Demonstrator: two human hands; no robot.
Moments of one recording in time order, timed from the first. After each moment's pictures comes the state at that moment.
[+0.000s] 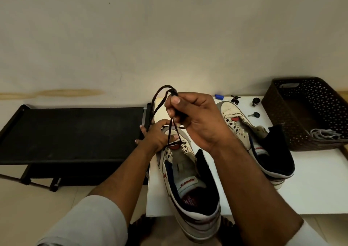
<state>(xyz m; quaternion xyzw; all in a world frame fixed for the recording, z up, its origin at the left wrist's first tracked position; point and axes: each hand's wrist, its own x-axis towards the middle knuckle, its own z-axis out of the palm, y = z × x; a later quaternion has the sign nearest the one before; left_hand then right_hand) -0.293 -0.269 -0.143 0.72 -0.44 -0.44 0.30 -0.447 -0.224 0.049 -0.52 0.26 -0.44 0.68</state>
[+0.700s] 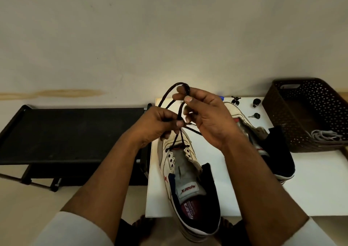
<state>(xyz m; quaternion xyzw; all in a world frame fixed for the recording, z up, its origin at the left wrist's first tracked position) -0.298 -0.221 0.009 0.54 -0.58 -0.51 0.34 -0.467 -0.248 0.033 -0.49 0.34 -0.42 0.68</state>
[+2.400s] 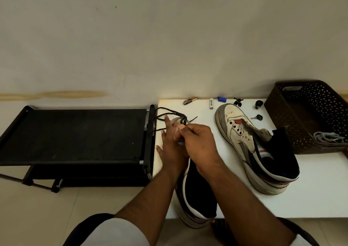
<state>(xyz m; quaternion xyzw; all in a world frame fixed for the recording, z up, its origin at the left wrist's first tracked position) -0.365 -0.209 -0.085 0.73 -0.46 -0.32 0.39 -0.430 -0.207 -0.008 -0.54 0.59 -0.36 0.48</state>
